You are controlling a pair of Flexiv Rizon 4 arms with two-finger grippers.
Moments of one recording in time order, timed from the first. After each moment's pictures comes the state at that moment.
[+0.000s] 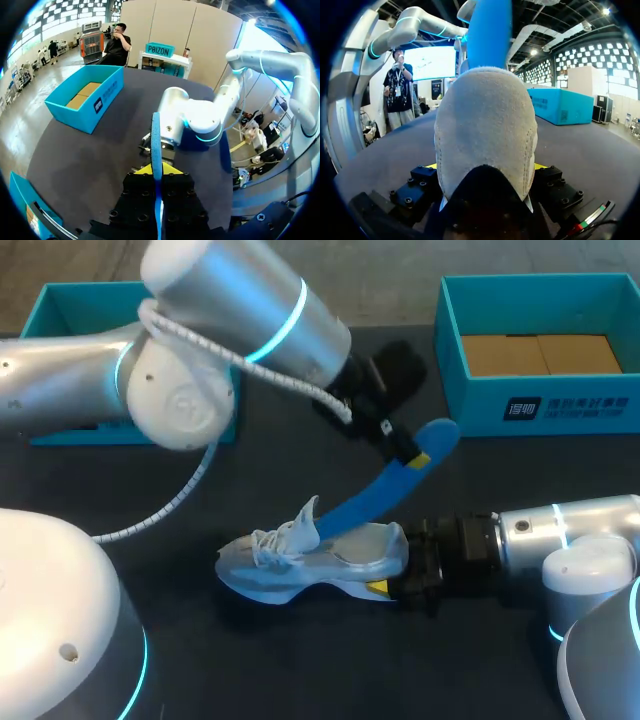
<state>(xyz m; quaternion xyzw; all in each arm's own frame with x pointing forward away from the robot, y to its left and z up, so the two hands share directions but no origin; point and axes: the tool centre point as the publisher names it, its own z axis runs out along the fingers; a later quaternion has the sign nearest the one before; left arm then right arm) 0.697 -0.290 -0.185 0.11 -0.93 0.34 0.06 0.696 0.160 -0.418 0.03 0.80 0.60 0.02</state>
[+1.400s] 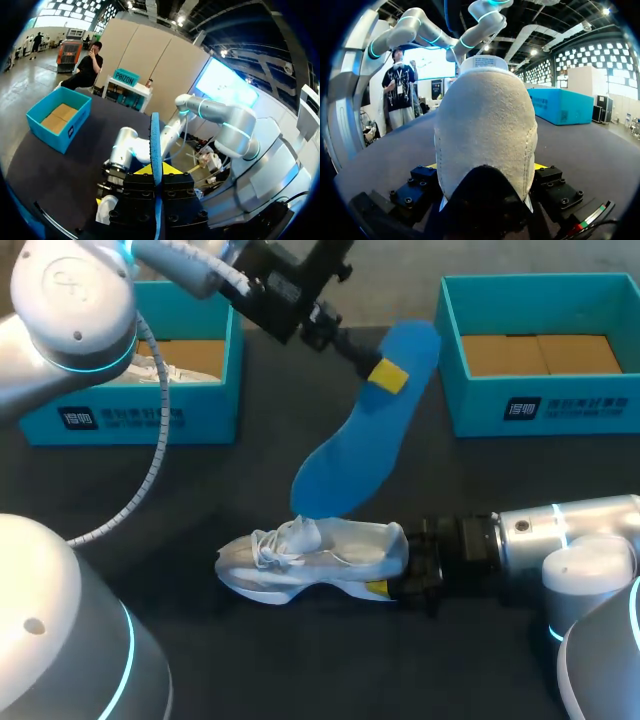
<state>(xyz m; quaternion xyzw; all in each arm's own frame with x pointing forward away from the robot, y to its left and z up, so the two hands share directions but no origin) 0.668 -0.248 -0.026 0.09 -0.85 0.46 0.23 0.696 0.160 -0.418 0.03 0.80 0.60 0.02</state>
